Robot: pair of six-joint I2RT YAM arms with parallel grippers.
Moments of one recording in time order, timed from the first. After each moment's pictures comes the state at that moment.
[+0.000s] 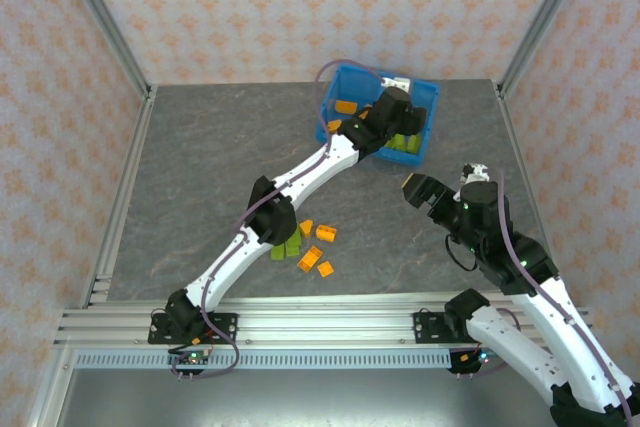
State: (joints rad) left arm -0.75 2.70 2.76 -0.51 -0.23 -0.42; right arm 0.51 0.61 0.86 -0.75 0.12 0.87
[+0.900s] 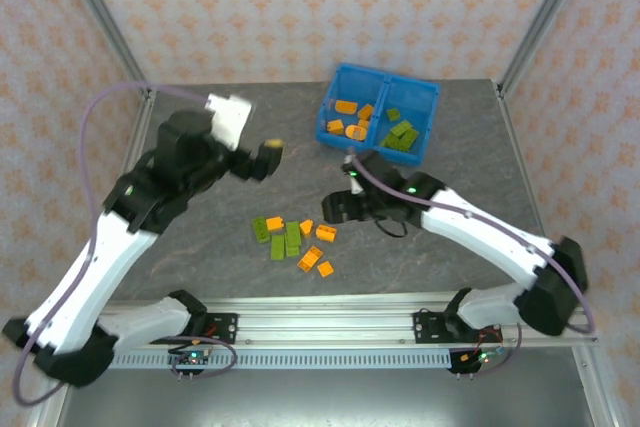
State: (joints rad) left arm -0.52 0.97 1.33 -0.79 -0.07 0.04; right arm 0.85 1.38 1.16 -0.76 -0.09 0.53
